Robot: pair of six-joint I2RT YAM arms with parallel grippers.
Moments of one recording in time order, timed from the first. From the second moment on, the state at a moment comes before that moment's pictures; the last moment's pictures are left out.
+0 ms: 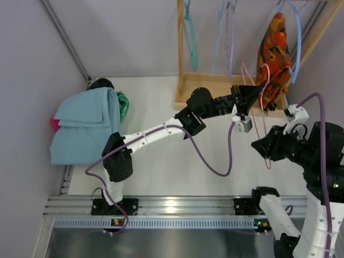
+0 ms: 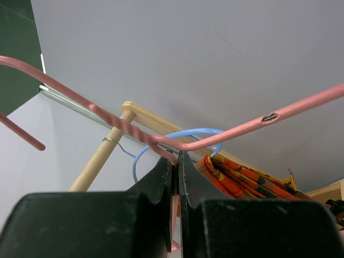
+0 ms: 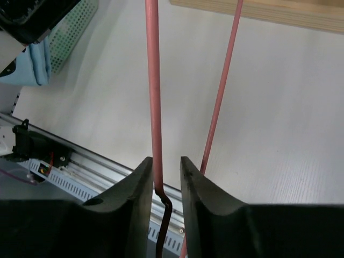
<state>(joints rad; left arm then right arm) -1.04 1.92 1.77 0.58 0.48 1.04 -0.10 0.72 1.48 -1.35 -0.57 0.06</state>
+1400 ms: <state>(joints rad) -1.04 1.26 1.36 0.40 0.31 0.66 -0.10 1.32 2.10 -1.25 -0.06 0.06</state>
